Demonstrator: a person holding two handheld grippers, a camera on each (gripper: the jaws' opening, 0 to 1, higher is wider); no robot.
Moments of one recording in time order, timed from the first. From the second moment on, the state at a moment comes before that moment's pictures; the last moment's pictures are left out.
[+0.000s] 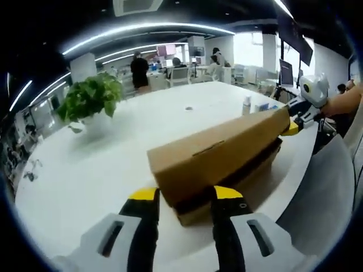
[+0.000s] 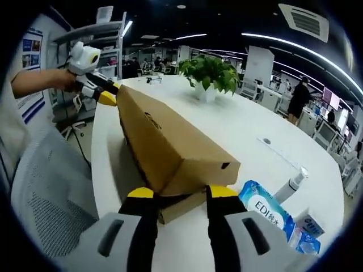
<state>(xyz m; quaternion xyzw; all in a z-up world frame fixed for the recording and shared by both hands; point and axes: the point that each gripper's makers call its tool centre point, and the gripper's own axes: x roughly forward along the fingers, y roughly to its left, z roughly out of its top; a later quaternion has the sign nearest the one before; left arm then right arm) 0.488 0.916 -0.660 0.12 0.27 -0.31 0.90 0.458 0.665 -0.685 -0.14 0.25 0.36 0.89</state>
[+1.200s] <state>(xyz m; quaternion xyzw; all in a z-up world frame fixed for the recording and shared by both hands) 0.476 0.910 -0.722 0.11 0.37 -0.30 0.87 0.447 0.675 -0.726 -0.06 0.32 0.36 0.87</state>
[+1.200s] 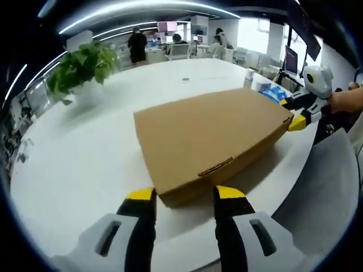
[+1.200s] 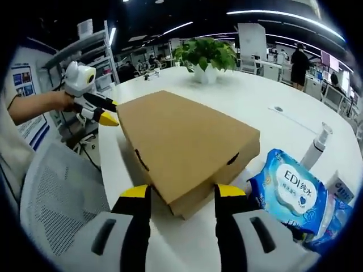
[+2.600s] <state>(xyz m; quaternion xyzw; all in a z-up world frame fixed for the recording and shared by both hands) 0.495 0.909 -0.731 0.11 0.40 -0.28 0.87 0.468 0.672 -0.736 -0.10 0.33 0.36 0.87</state>
